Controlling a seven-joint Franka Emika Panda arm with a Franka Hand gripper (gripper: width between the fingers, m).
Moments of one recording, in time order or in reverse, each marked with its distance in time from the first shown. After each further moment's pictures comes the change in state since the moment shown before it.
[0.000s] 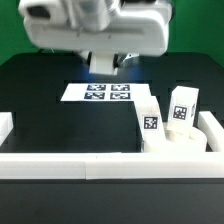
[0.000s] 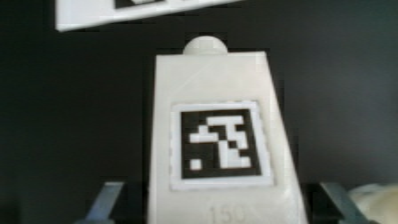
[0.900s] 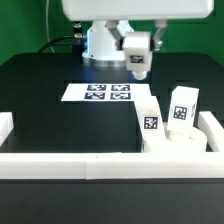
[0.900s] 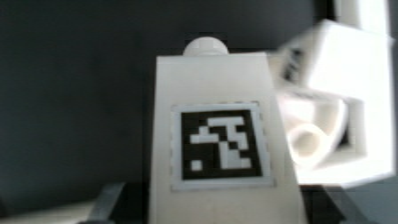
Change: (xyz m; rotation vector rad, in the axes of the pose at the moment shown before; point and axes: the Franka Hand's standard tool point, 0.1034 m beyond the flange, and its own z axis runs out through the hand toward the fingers) arm 0.016 -0.065 -0.060 0.060 0.582 -0.051
